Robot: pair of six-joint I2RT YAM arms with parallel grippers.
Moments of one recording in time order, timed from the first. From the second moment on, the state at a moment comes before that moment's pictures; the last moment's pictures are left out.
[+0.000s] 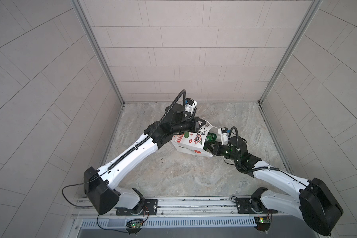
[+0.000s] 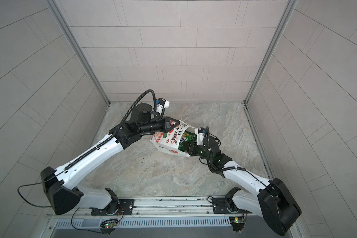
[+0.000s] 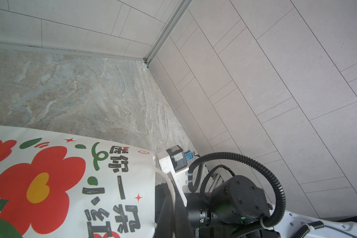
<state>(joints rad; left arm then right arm) -0.70 1.39 1.37 -0.35 0.35 -0.61 0.54 1.12 0.49 0.27 -0.31 0.74</state>
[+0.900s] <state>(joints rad) -0.70 1.39 1.37 -0.35 0.37 -0.61 0.56 1.28 0.51 0.32 -0.21 0.81</state>
